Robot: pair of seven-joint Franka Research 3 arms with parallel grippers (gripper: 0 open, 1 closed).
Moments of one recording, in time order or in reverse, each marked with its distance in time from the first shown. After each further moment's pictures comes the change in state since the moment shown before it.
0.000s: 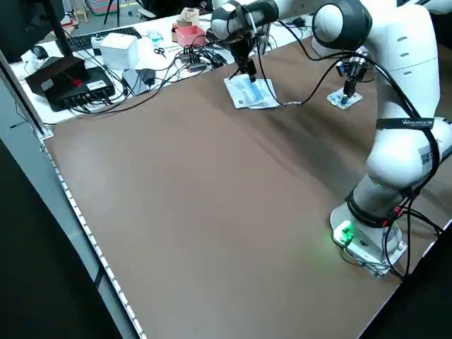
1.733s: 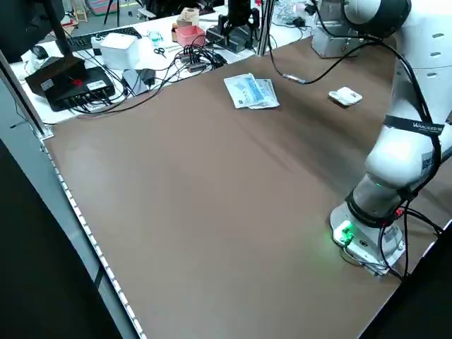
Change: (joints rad) left arm -0.038 -0.229 0.021 0.010 0.238 -0.056 -1.679; right arm -0.073 -0.036 -0.457 0.470 -0.459 -0.888 0.266
